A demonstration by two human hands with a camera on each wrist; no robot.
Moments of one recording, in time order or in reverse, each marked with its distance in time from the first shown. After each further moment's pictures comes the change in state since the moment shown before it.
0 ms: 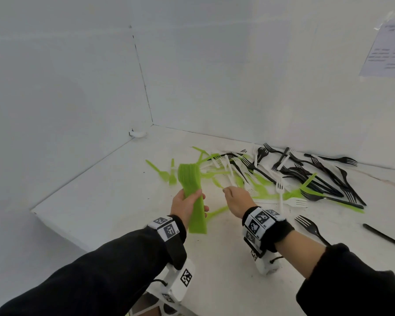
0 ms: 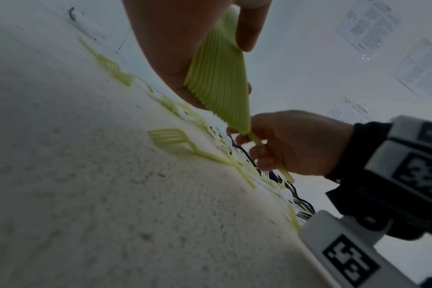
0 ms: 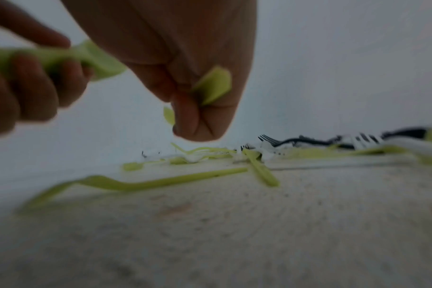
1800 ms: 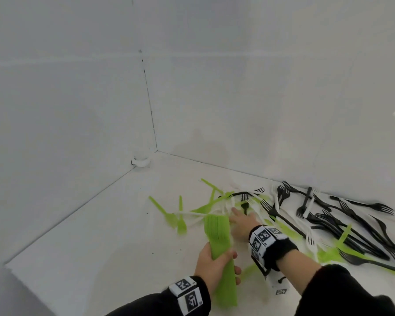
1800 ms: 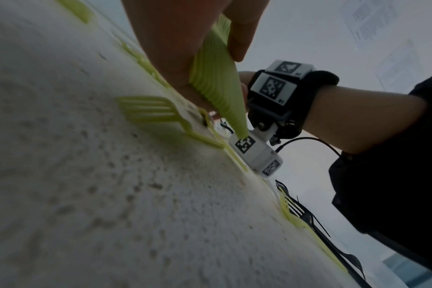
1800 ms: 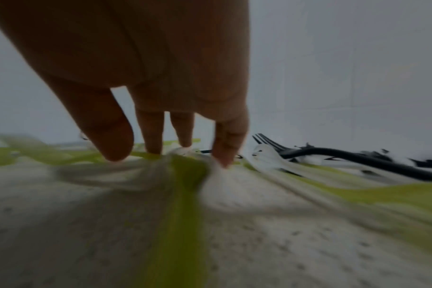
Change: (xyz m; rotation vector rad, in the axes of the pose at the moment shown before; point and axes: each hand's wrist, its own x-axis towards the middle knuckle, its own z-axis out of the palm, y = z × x) left_hand 0.044 -0.009 0.005 -0.045 -0.186 -0.178; right_hand 0.136 -0.007 0.010 -0.547 -0.335 -0.039
